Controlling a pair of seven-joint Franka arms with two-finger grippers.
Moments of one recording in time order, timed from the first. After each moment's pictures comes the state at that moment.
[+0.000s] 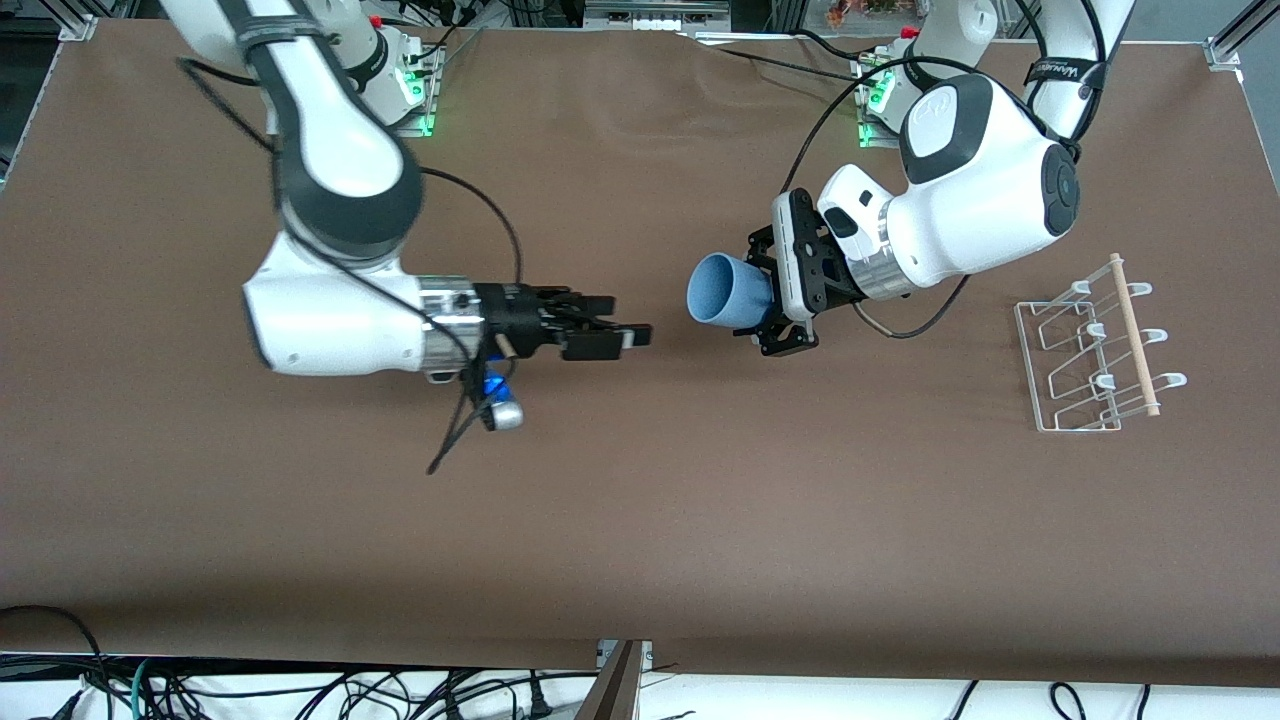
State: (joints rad) left arm -0.08 0.24 -0.38 -1.75 -0.60 2.13 1.26; right arm 0.28 0.60 0.15 -1.22 1.03 1.80 0.66
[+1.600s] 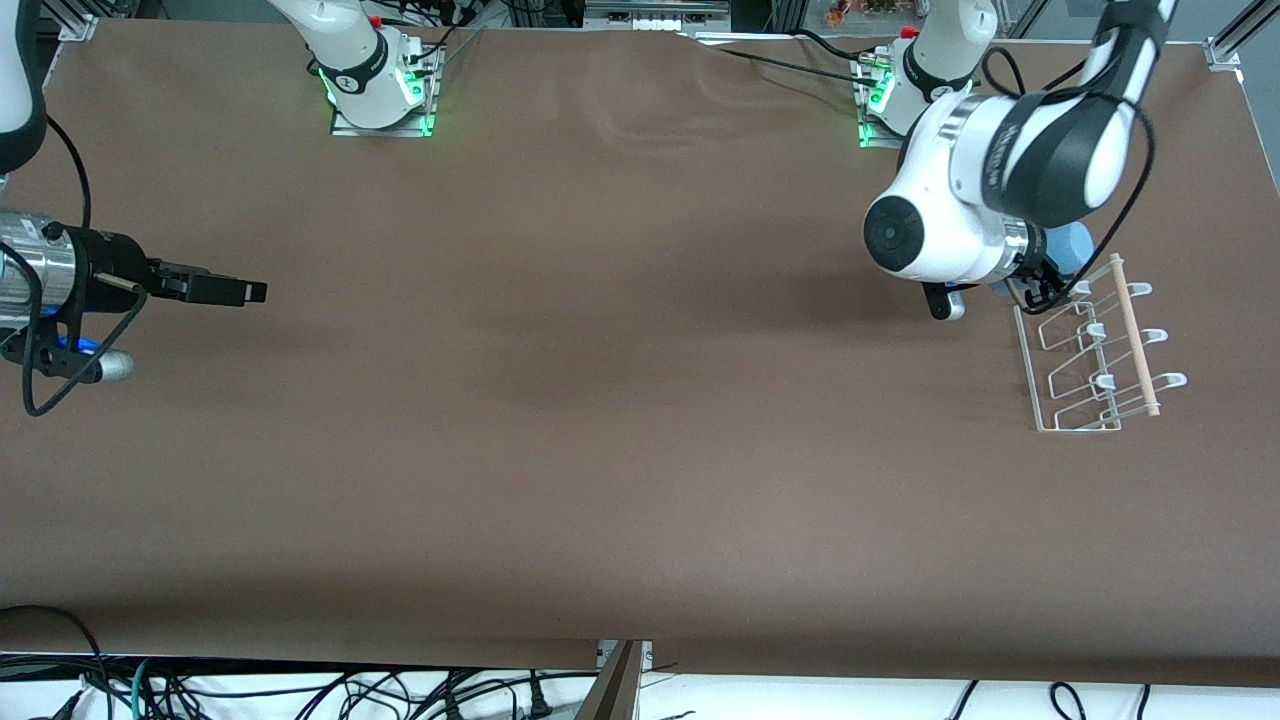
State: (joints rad) left arm -0.07 0.22 -0.35 -1.92 0.84 1.29 0.84; right arm -0.06 0.37 0.07 -1.24 0.23 1.30 0.28
